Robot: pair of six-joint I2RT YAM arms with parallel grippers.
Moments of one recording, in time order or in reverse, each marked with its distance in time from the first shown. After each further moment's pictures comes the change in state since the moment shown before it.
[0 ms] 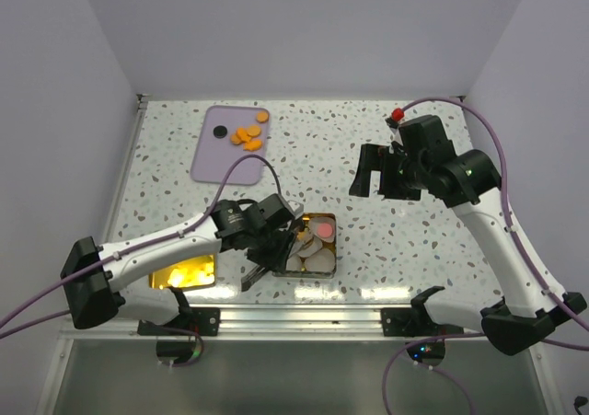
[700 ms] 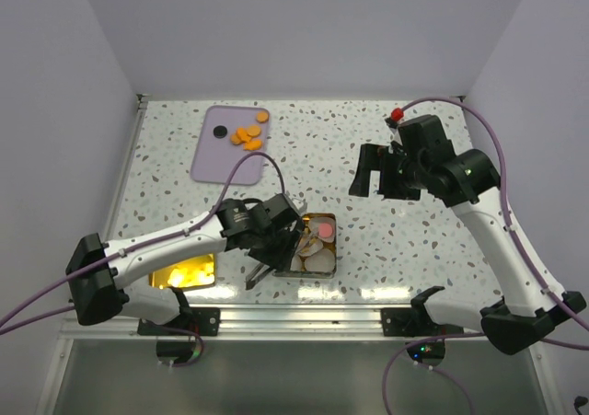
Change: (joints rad) left arm -0.025 0.038 0.021 0.007 -0.040 -0.009; right arm 0.000 0.003 -0.001 0.002 0.001 0.000
